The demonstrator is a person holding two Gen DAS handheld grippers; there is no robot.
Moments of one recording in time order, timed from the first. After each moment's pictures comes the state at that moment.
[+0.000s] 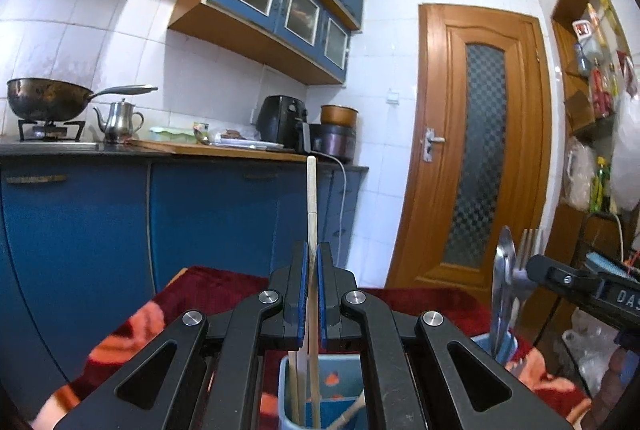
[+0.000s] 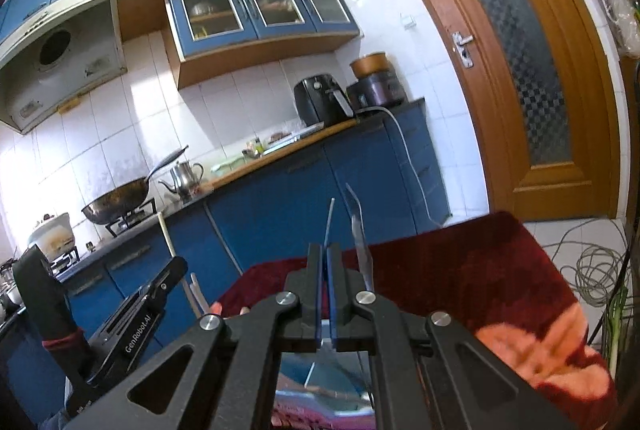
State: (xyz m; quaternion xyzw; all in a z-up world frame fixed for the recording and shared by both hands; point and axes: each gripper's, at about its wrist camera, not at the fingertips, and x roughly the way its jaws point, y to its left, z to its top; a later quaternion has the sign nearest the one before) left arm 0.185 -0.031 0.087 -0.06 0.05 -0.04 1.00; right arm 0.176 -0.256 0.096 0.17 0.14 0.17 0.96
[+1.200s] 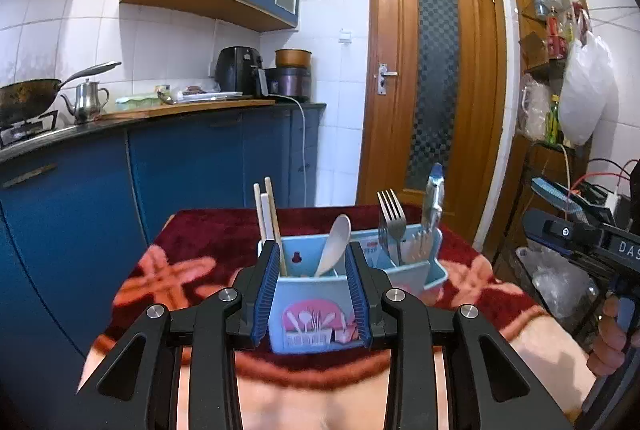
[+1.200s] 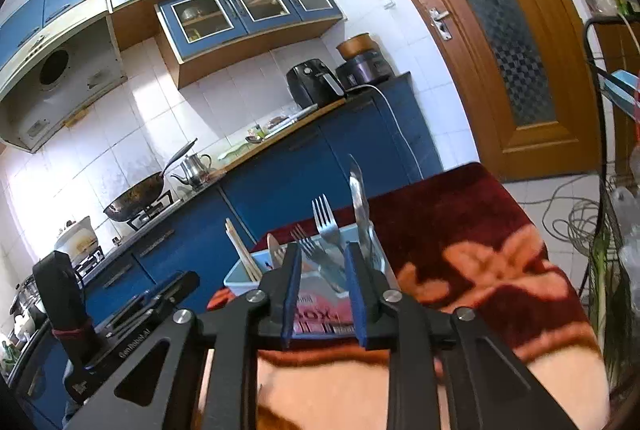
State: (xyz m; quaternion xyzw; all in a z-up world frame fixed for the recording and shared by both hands) left arm 0.100 -0.037 0.093 0.00 0.17 -0.11 0.98; right arm 0.079 -0.288 0.091 0.21 0.19 0.17 0.94
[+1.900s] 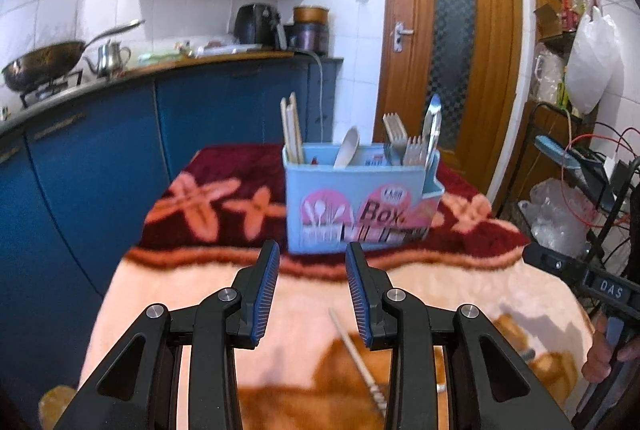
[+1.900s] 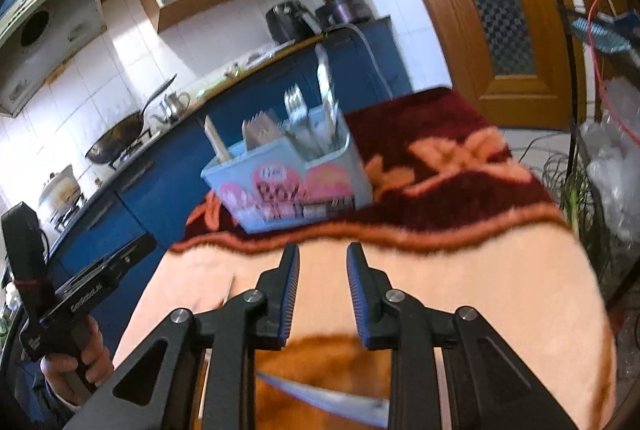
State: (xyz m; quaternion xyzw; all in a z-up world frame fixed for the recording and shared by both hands) left arm 0.040 -0.022 0.063 -0.01 0.26 -0.08 0.96; right arm 0.027 -0.280 0.035 0.18 0.30 0.16 0.92
